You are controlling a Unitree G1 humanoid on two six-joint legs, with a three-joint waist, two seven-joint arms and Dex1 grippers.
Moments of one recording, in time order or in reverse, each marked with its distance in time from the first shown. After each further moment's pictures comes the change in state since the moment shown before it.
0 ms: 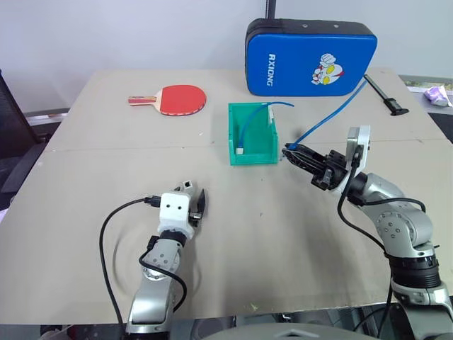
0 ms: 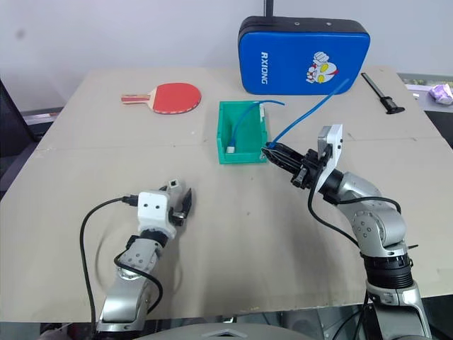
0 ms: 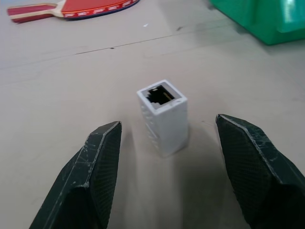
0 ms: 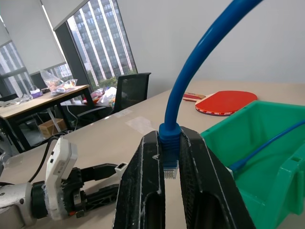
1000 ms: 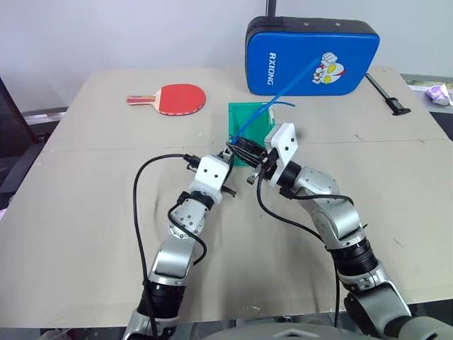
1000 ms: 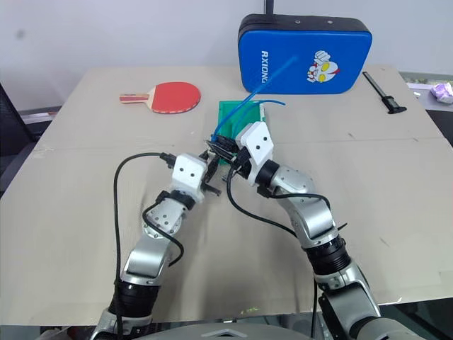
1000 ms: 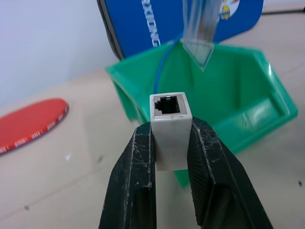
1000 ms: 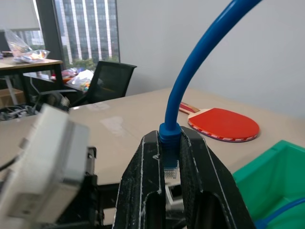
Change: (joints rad) left arm -0.311 0.052 -0.162 0.075 0.071 -0.058 -0.112; right arm -0.155 0.288 0.317 0.148 -0.491 -0.250 -0.236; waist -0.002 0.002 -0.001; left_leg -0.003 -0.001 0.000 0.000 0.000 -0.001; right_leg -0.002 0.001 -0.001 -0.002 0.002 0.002
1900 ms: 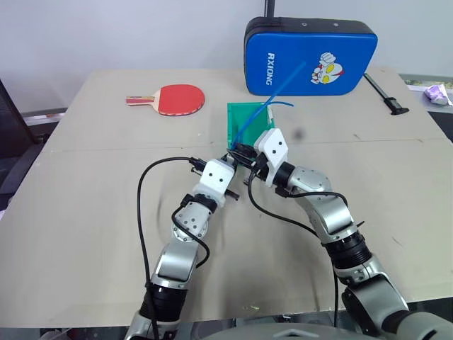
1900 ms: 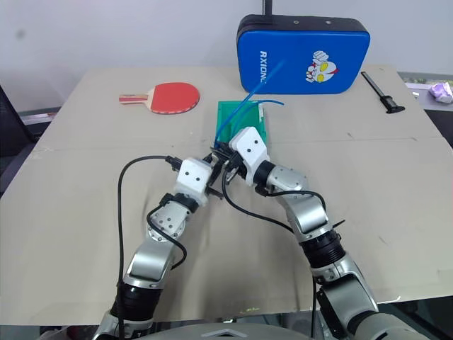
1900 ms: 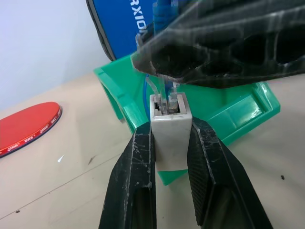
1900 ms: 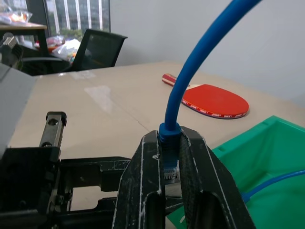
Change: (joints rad) left arm 0.020 -0.013 -0.031 0.003 0.029 -0.011 -0.003; right arm -0.041 -0.009 0.035 0.109 -0.126 0.014 0.030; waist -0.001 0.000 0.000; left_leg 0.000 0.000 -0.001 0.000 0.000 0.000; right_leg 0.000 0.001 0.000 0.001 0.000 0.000
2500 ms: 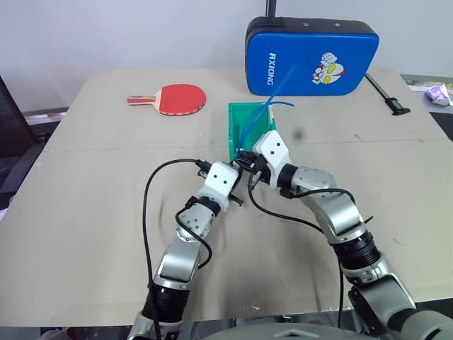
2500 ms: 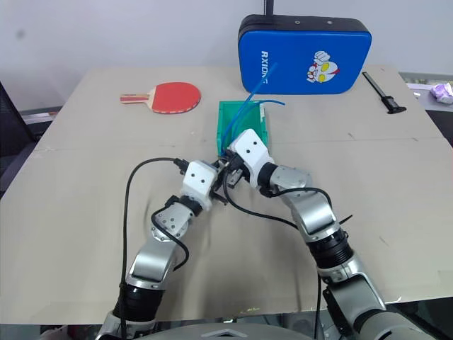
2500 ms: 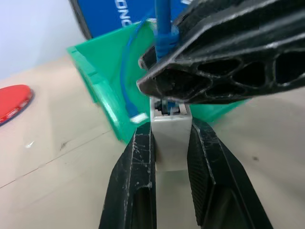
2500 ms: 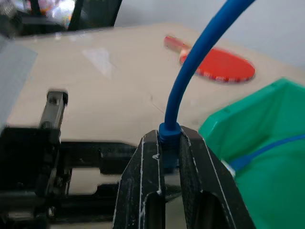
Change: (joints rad) left arm -0.003 -0.016 -0.014 0.000 -0.025 0.064 -0.067; right arm -0.012 -0.075 0.019 -0.123 -0.025 0.280 0.010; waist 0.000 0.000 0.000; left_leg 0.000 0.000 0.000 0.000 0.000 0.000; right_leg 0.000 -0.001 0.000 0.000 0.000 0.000
